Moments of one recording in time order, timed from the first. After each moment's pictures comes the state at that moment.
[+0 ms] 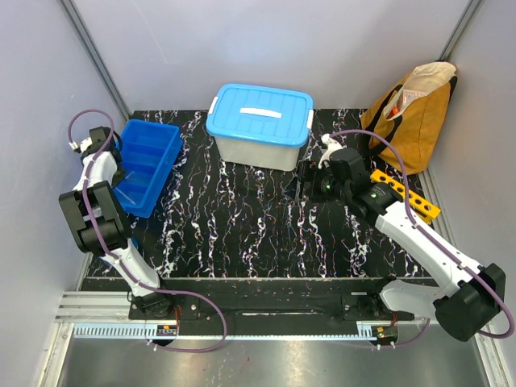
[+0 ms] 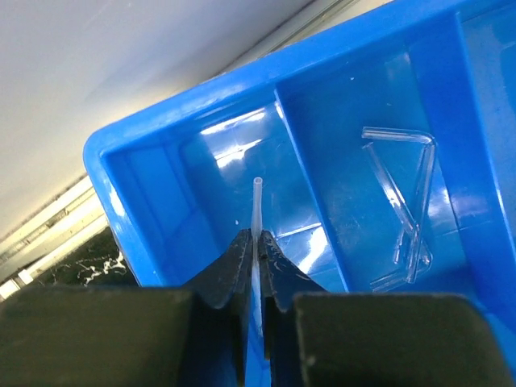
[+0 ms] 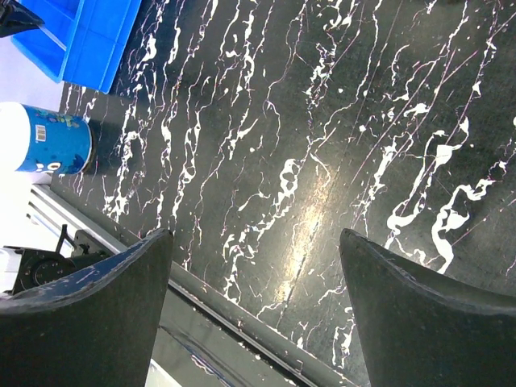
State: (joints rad) left arm 0.38 1.81 1.38 -0.60 -0.41 -0.46; right arm 0.58 1.17 1.04 -0.44 -0.18 0.55
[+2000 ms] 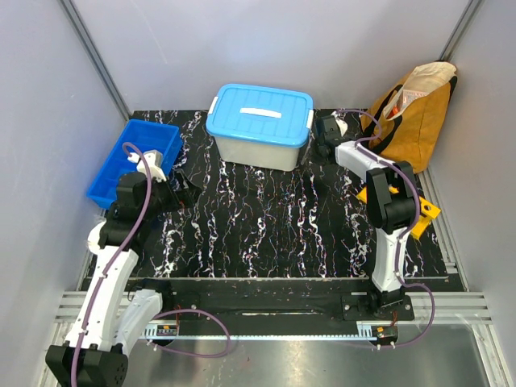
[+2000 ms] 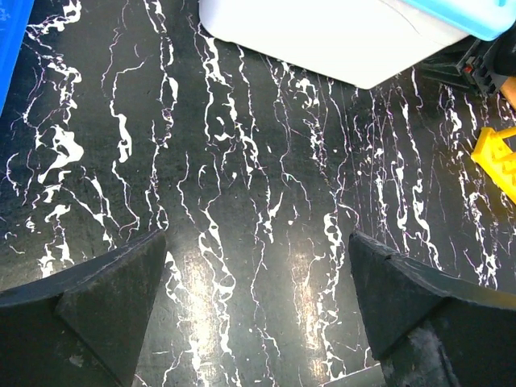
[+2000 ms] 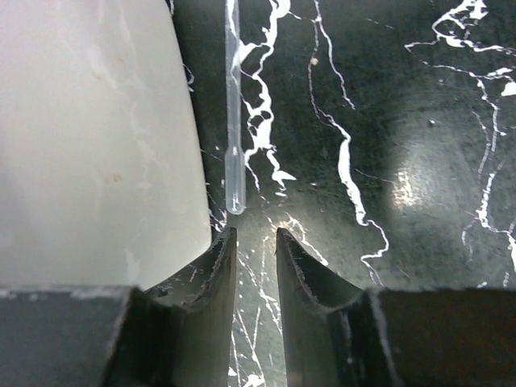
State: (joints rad) left arm -0.09 0.76 0.78 -0.48 0.24 -0.35; right arm 0.30 2.06 1.53 -0.34 0.15 0.71
